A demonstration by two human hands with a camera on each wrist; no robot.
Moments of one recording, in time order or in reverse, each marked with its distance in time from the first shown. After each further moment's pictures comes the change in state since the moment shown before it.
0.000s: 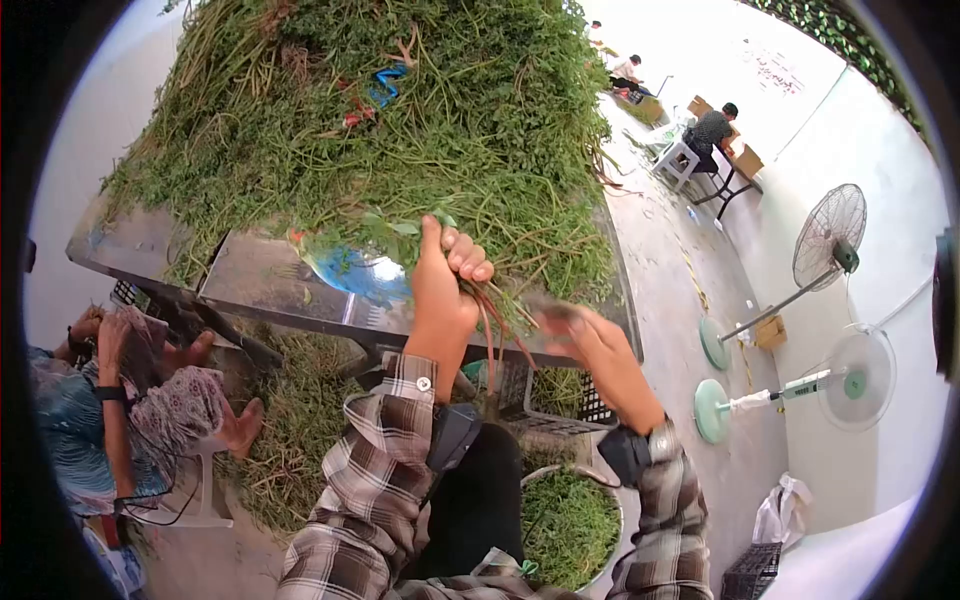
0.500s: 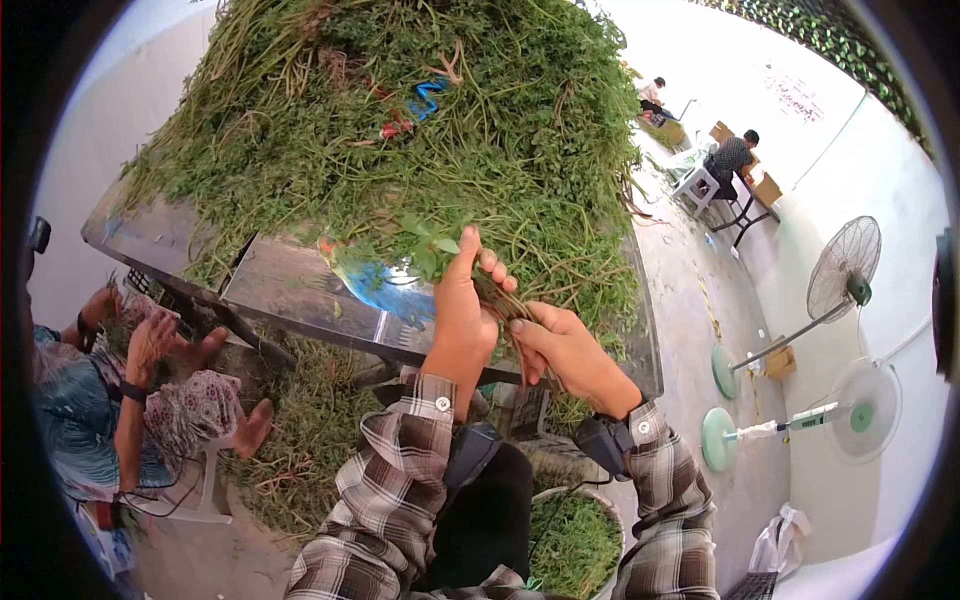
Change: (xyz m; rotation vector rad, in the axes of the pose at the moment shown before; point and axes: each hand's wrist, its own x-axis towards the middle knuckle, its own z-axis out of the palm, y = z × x) left_hand 0.004 0.018 0.004 0.153 0.120 0.078; right_hand 0.064 -0.011 0.051 0.075 -0.314 0.190
